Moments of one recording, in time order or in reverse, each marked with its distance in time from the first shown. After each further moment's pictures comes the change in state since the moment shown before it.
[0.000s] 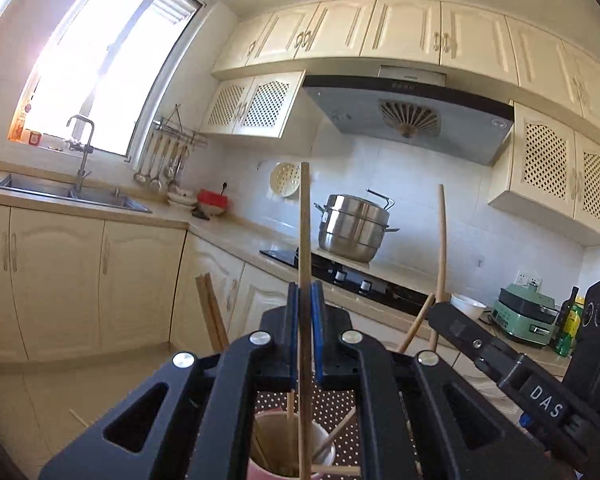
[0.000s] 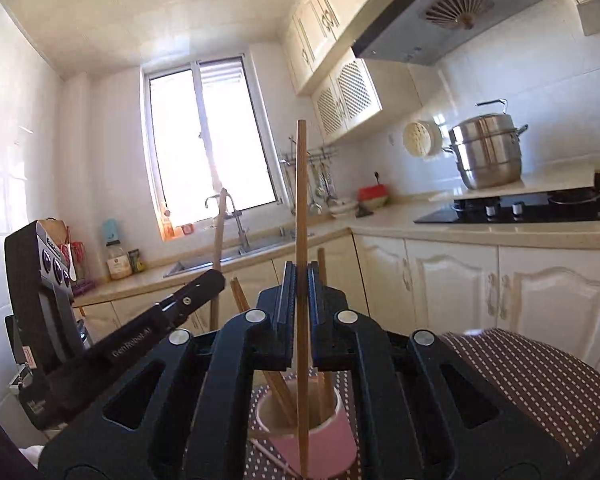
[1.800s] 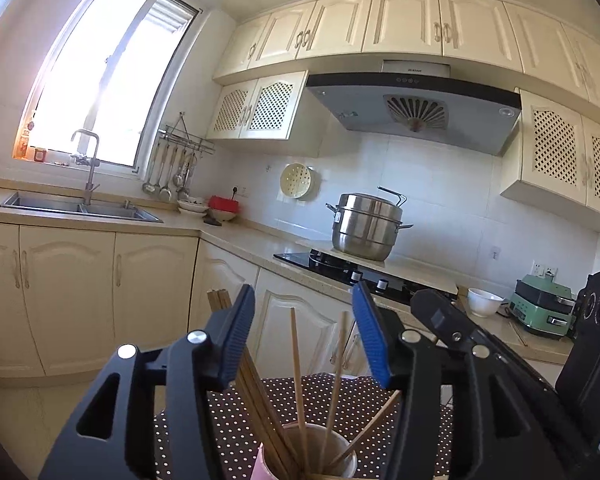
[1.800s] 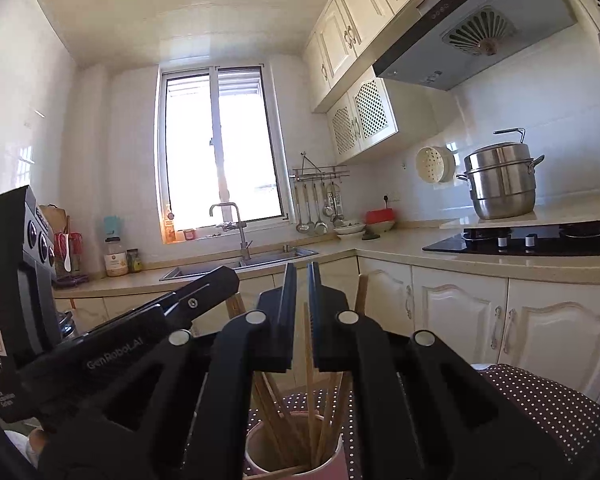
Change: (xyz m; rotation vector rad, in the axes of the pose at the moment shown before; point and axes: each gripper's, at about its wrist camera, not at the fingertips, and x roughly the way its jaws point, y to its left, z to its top) left arm 0.004 0.009 0.005 0.054 0.010 0.051; right arm 0.014 0.014 -0.004 -0.087 -0.057 0.000
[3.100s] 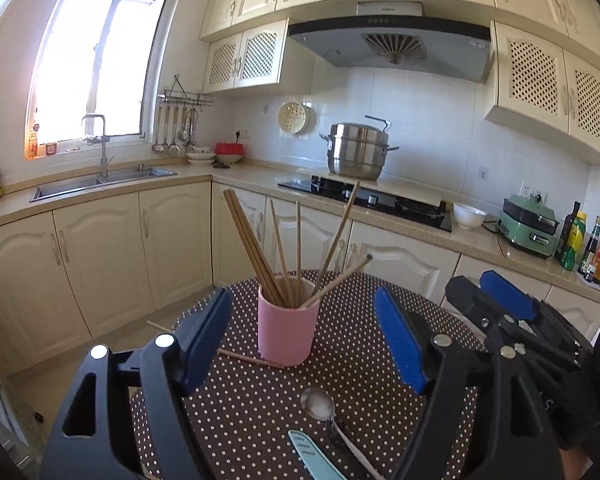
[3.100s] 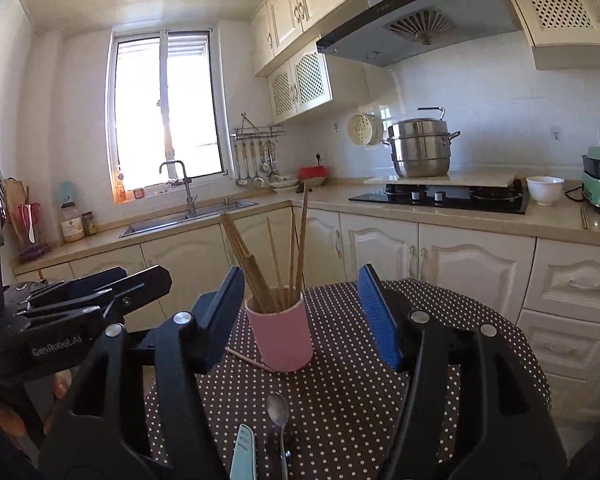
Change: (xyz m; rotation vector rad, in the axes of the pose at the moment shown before) left arm -0.153 -0.054 -0.023 0.119 0.290 0.052; right arm -0.156 0.055 -0.018 0.003 0.189 -0.281
